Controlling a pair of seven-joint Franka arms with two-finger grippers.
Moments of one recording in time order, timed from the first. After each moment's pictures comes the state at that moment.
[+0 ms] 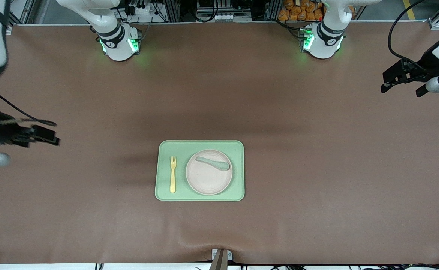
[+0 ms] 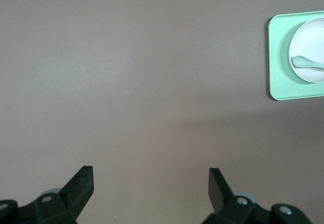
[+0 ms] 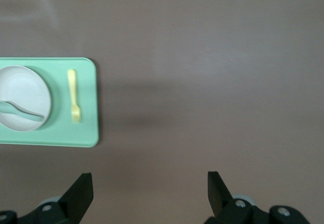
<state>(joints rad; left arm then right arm) -0.02 -0.05 -0.06 -1.56 -0.05 1.56 0.02 0.00 0.31 0.00 -1.19 0.06 1.48 0.00</state>
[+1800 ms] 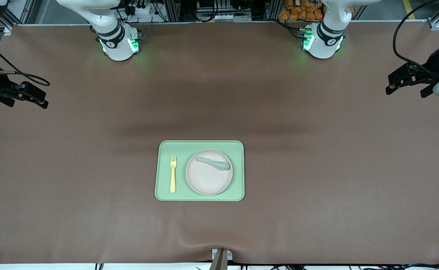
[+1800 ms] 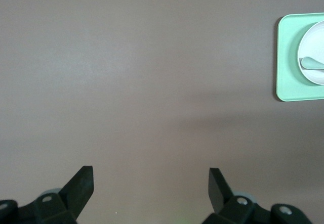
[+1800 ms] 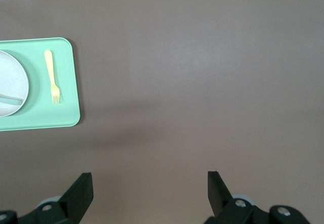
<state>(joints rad) 0.01 -0.04 -0.06 -1.56 -0.05 1.55 0.02 -0.02 0.02 0.04 -1.53 -0.02 1.54 0.09</state>
